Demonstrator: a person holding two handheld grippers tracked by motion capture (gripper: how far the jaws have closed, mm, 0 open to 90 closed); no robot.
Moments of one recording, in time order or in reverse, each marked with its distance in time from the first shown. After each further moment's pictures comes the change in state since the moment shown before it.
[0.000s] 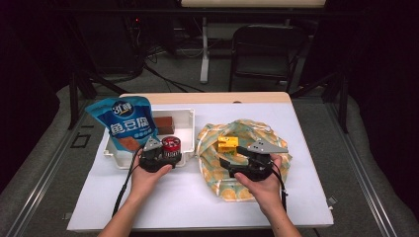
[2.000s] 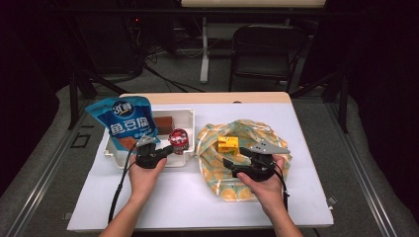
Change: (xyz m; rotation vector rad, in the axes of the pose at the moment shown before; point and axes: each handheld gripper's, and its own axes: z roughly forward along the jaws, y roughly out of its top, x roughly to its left) left arm -0.002 0.009 -0.019 -0.037 -0.026 -0.150; right arm -0.009 -0.007 0.000 0.012 -0.029 0.013
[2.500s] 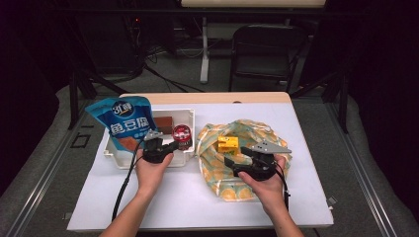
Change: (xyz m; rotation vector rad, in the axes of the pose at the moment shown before) left arm -0.008 0.020 0.018 -0.014 0.013 -0.031; right arm -0.003 0.001 -0.002 0.003 -0.003 0.003
